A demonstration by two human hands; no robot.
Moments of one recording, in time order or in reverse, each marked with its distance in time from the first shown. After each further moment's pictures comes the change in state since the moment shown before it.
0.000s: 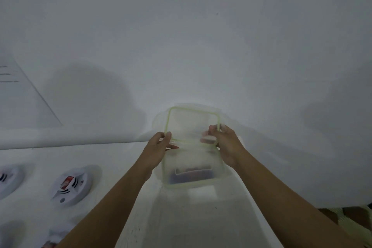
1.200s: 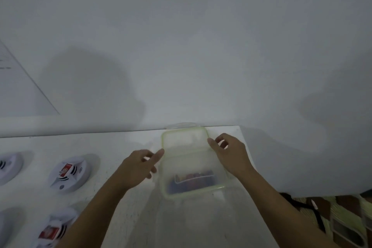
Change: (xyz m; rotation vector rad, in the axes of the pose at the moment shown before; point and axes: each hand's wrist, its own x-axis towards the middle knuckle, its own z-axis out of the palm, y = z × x) left_hand -0.054 -0.028 -0.032 0.487 -0.026 -0.085; right_hand -0.040 0.037 -0.028 -0.924 0.204 -0.229
